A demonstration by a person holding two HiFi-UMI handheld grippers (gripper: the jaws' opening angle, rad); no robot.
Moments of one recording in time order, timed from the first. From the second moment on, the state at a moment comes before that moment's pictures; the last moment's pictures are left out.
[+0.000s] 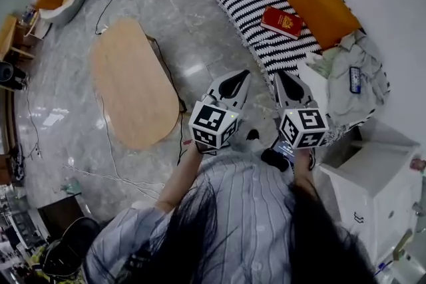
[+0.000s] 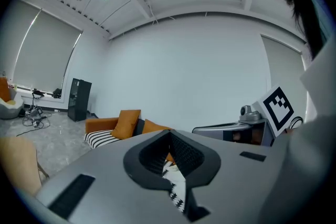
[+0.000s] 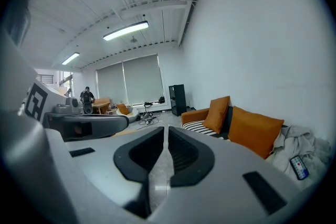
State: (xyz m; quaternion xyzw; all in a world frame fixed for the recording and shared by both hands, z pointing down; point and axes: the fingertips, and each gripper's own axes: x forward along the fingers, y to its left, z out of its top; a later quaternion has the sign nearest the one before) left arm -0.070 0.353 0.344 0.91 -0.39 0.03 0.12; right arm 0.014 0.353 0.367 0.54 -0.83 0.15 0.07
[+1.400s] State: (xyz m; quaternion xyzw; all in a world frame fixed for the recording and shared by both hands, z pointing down) left arm -0.104 0.282 0.381 0.91 -0.37 0.04 0.16; right arm 0.023 0.315 0.404 0.60 -0.77 0.20 0.07
